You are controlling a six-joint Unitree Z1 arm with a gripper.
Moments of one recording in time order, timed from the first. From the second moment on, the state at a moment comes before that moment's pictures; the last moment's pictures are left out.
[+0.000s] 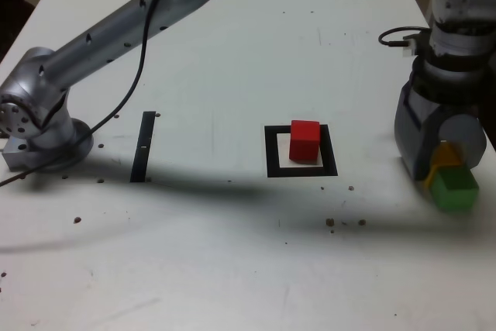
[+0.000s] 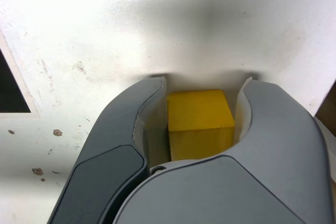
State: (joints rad) arm -0.11 2.55 -2.46 1.43 -0.01 -0.20
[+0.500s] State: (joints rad) arm -0.11 2.38 -2.33 1.46 0.02 -0.16
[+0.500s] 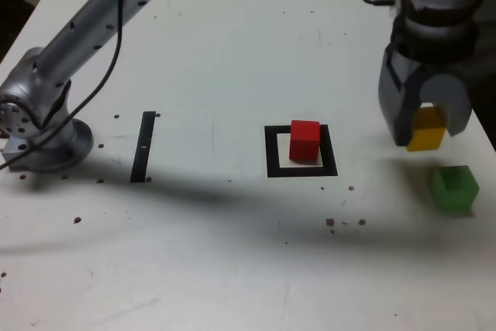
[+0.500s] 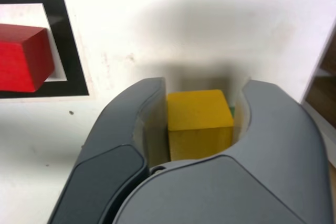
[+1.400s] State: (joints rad) arm -0.10 1.99 -1.77 1.35 -0.06 0.08
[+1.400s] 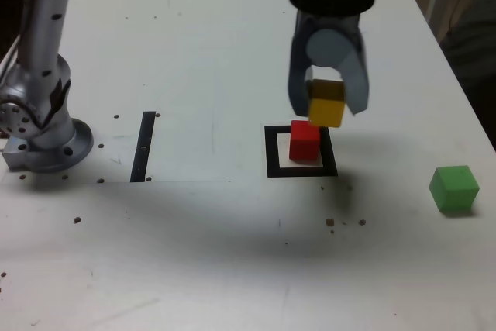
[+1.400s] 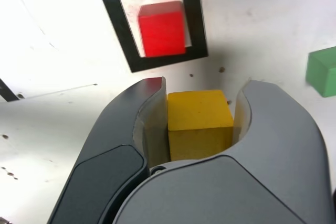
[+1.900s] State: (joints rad) arm -0.02 1.95 -1.58 1.20 -0.06 0.17
